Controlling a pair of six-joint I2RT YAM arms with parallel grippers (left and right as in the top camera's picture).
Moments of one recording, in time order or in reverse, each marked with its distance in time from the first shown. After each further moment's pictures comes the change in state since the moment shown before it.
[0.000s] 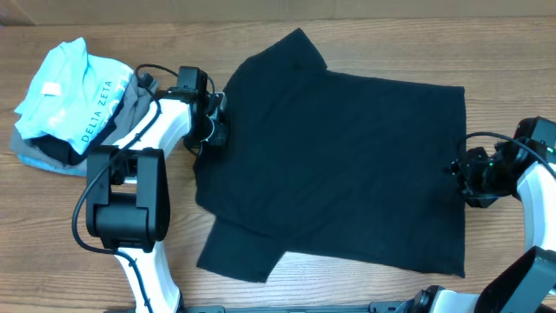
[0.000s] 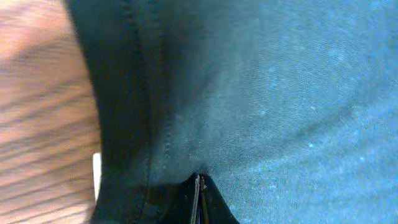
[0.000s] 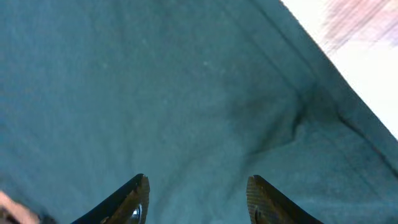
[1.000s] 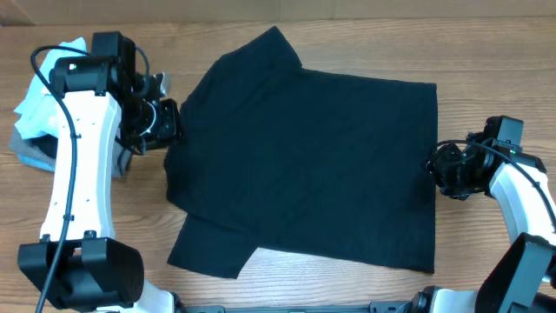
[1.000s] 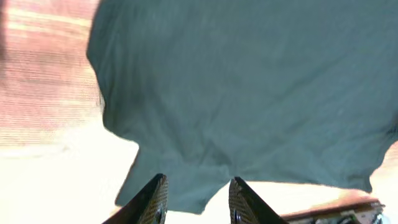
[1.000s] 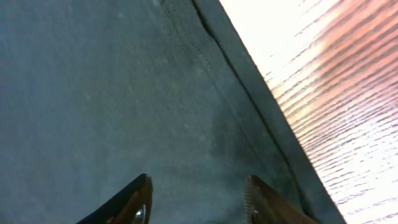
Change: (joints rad) left arm 0.160 -0.342 0.338 -0.790 0.075 -0.044; right arm 0.121 0.038 -0.122 0.262 -0.001 -0.029
